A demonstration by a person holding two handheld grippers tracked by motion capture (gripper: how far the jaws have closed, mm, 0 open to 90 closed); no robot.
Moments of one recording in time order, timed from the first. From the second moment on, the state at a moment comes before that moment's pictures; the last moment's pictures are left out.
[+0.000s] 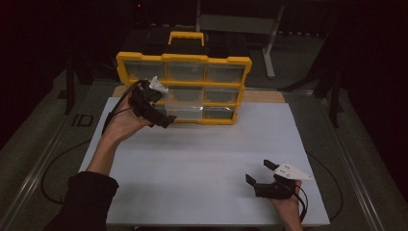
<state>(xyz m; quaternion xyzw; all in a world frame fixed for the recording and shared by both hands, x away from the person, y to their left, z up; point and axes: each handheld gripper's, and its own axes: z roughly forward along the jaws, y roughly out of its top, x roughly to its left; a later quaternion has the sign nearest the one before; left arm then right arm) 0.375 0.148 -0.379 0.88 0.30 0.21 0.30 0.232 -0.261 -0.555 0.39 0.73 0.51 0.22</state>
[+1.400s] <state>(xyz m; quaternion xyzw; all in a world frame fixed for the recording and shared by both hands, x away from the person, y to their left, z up) 0.254 0.254 -0.534 0.77 0.37 0.25 0.46 0.234 -0.258 -0.545 0.37 0.73 0.53 0.22</state>
